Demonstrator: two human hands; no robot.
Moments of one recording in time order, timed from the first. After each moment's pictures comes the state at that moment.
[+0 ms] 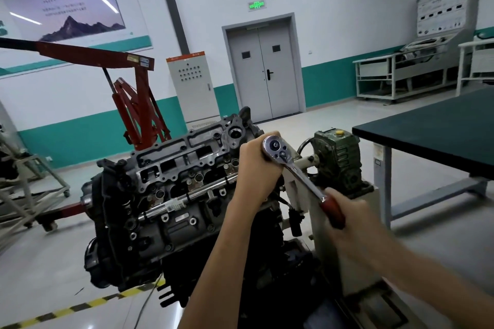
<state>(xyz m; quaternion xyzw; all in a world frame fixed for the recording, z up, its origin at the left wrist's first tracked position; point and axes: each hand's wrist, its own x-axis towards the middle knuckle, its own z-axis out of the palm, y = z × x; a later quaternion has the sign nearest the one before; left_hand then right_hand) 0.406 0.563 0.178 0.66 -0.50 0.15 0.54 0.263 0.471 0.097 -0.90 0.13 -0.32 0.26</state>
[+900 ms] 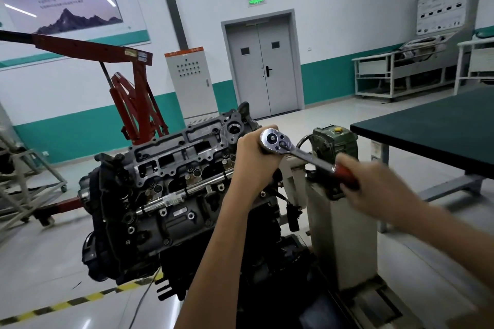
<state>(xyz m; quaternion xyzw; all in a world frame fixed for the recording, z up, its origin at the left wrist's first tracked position) 0.405 0.567 0.184 0.67 -0.50 0.11 0.54 0.259 0.428 0.133 -0.93 0.13 -0.33 0.09</state>
